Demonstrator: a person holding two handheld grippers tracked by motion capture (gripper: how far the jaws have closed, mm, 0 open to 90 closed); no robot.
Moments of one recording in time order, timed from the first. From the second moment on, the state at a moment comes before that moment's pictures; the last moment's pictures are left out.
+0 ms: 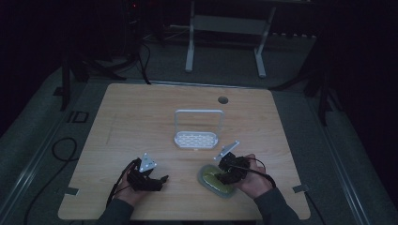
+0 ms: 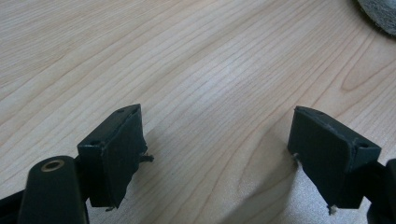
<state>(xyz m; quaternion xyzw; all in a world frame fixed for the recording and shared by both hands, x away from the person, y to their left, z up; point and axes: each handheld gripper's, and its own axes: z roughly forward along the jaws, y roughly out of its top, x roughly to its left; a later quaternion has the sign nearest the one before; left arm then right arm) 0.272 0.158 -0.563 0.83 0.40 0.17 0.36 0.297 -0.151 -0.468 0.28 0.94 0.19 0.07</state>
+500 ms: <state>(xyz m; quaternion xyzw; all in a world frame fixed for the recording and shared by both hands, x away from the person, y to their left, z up) 0.272 0.158 -0.563 0.83 0.40 0.17 0.36 0.305 -0.140 -0.469 0.26 0.95 0.14 0.05</state>
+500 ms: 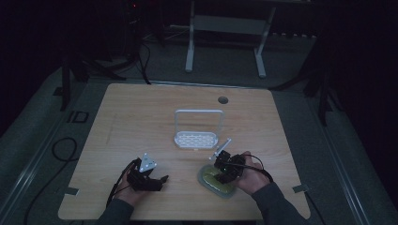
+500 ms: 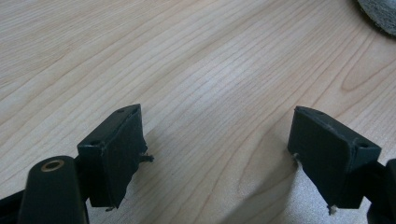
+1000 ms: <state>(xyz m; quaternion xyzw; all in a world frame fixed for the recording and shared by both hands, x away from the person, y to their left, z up) 0.272 0.158 -0.563 0.83 0.40 0.17 0.36 0.311 -0.133 -0.470 0.25 0.96 0.11 0.03</state>
